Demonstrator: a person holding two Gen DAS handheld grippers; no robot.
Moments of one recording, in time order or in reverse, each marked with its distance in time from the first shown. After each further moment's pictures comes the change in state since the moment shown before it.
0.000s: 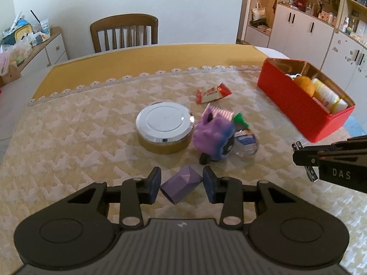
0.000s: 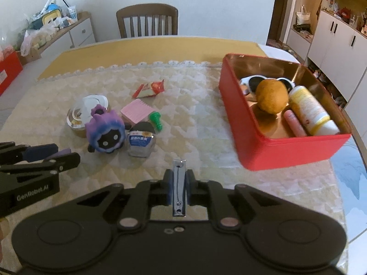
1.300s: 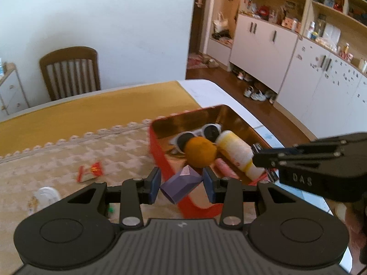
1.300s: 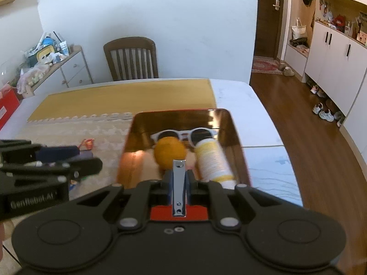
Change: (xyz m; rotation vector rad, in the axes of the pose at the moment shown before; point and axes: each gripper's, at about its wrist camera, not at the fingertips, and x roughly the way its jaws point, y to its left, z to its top) left arm 0.004 -0.182 0.107 0.080 -0.058 -0.147; right arm -0.043 -0.171 0.057 0.011 -0.109 0.055
